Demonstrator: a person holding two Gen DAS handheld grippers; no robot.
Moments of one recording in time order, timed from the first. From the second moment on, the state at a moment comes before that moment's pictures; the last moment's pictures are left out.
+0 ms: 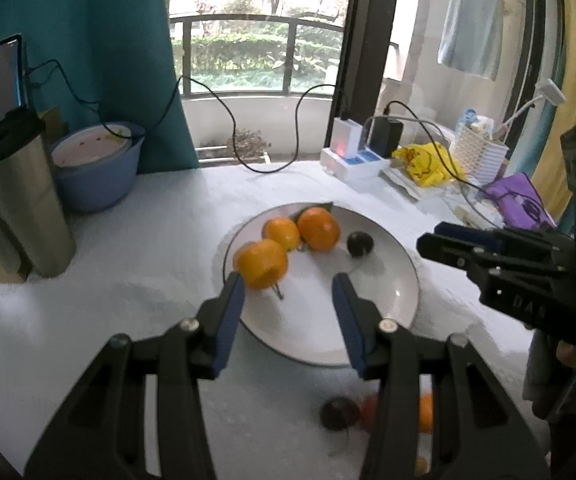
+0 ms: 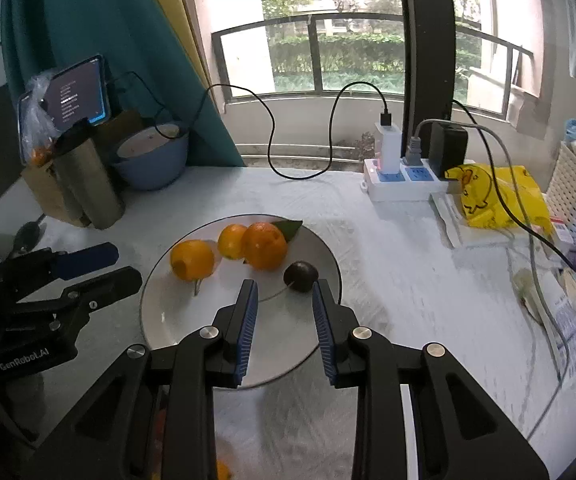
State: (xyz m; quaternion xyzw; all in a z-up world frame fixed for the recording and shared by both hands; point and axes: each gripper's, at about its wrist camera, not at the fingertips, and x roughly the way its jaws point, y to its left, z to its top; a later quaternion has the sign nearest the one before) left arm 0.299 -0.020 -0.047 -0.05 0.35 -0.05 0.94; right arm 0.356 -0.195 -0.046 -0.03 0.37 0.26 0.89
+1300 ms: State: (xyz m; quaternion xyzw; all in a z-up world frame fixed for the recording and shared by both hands) left arm 0.190 -0.056 -0.092 -0.09 0.39 -0.08 0.91; right arm 0.244 -0.205 -0.079 -0.02 0.41 0.28 0.87
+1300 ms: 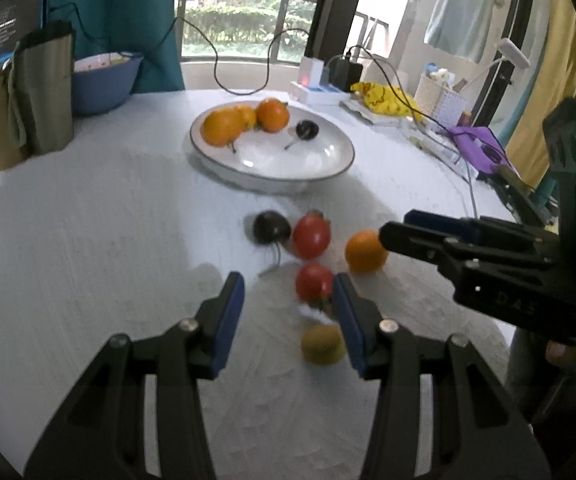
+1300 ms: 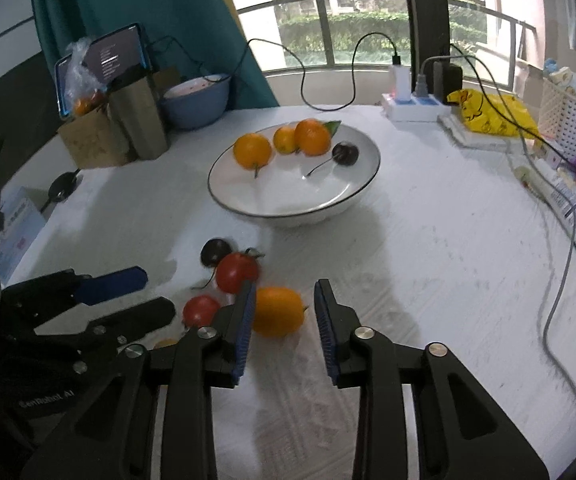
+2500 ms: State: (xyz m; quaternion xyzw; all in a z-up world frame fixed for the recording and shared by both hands) left arm 0.173 -0.087 -0.112 -0.03 0.42 -0.11 0.90; right arm 0.249 -0.201 -0.106 -0.01 0.43 0.30 0.85
